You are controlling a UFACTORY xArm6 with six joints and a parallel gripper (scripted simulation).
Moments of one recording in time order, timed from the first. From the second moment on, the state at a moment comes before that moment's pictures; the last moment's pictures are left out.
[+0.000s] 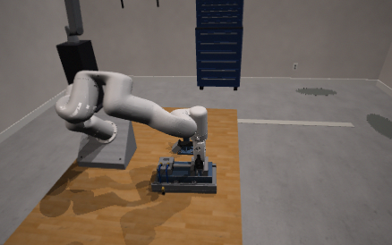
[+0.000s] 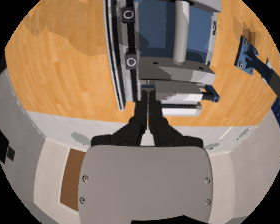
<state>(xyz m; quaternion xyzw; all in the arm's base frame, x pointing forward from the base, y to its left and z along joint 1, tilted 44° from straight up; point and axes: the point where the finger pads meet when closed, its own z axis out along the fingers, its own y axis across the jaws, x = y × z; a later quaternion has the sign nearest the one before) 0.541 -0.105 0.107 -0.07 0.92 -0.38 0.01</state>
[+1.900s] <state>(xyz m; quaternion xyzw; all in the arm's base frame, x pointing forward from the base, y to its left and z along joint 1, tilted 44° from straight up) 0.540 -0.108 0.108 -0.07 0.92 -0.38 0.00</state>
